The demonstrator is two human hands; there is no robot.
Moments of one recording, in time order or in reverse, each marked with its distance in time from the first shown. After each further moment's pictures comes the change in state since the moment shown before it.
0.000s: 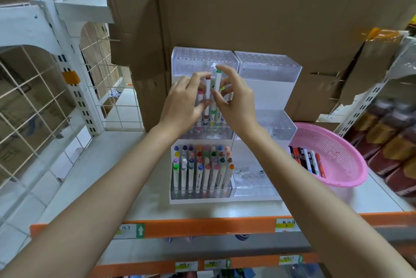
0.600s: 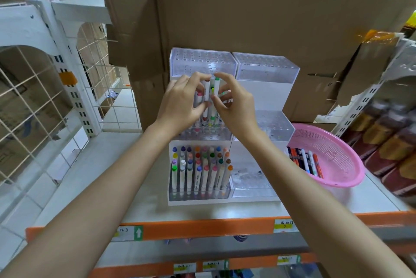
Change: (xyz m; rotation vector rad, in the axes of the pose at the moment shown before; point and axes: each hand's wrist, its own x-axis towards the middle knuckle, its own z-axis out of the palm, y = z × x) left_hand 0.002 0.001 -0.006 0.030 -0.001 0.072; right_hand -0.006 0.004 -0.001 0.004 -0.033 0.032
